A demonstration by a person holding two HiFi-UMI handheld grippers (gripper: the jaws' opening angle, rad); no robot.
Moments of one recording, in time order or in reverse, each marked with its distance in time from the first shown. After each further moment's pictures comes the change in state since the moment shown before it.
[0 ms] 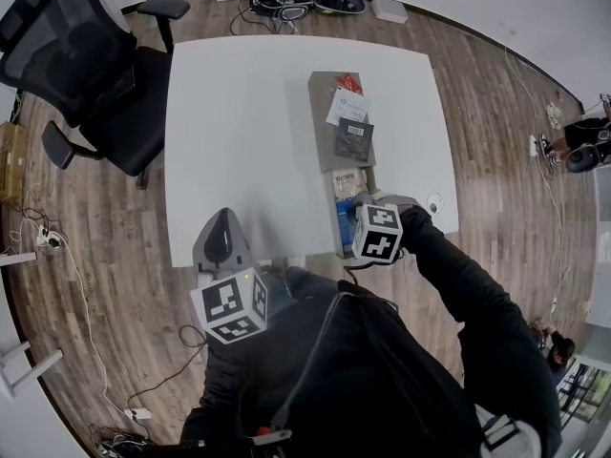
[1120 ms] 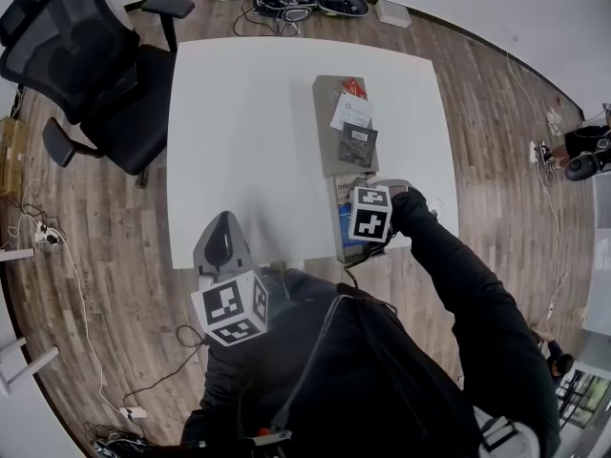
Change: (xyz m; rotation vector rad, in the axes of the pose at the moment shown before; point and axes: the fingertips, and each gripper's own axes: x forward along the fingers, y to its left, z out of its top) left arm 0.001 0.008 -0.002 -0.017 0.006 0.015; right arm 0.019 -0.036 0.000 -0.048 0.091 0.043
